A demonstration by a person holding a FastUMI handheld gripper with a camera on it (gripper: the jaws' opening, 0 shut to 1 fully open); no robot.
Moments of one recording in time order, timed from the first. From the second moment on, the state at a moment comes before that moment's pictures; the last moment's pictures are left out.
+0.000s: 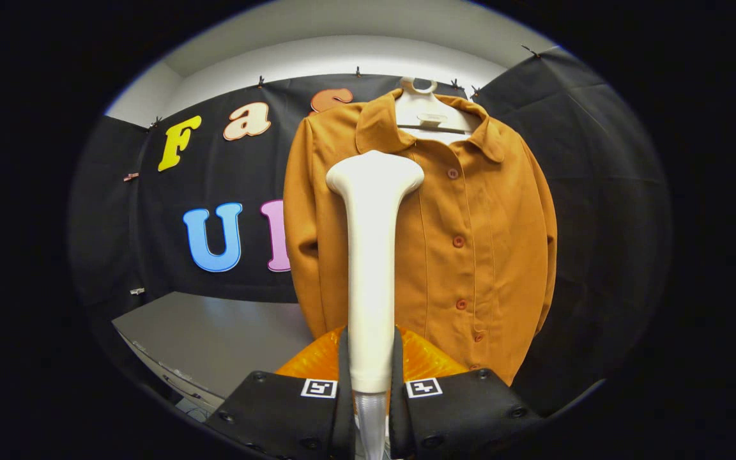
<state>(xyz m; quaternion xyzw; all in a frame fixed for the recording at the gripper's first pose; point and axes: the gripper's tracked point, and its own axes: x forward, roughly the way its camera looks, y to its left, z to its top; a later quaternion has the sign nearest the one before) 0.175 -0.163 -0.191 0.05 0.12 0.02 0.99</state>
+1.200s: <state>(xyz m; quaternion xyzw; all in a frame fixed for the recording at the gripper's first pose) 0.069 -0.189 -0.380 0.08 0.34 -0.05 0.94</state>
